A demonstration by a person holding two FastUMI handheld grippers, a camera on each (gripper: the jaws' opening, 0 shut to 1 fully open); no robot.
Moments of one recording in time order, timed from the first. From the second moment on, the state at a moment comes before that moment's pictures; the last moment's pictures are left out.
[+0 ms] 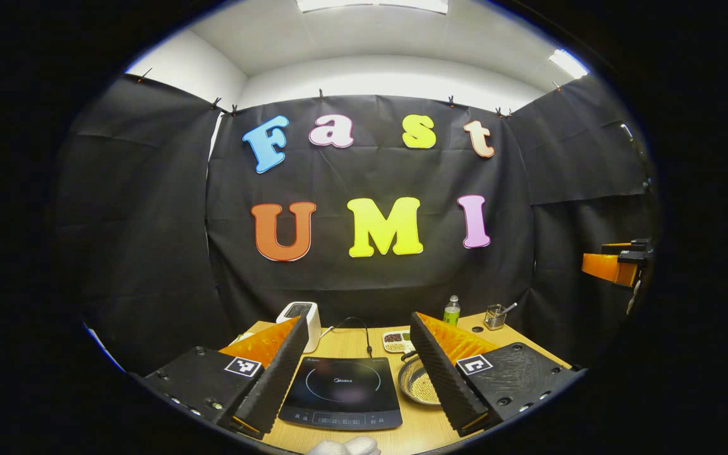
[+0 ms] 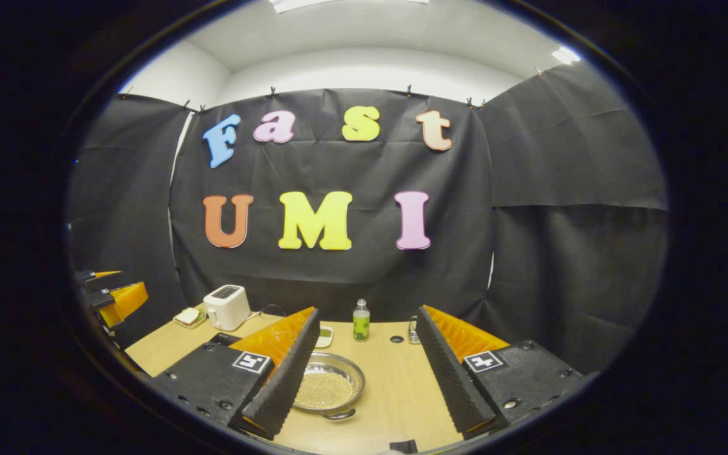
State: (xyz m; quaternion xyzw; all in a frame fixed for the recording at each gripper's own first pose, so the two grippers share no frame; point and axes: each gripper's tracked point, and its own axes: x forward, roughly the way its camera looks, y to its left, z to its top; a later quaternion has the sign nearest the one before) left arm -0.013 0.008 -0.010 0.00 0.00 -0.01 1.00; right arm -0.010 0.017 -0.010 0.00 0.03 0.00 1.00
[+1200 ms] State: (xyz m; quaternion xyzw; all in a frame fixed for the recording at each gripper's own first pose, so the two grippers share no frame) left arm -0.051 0.039 -0.059 -0.02 0.04 0.05 1.00; right arm -0.007 0.115 -0.340 -0.03 0.38 0.17 0.91
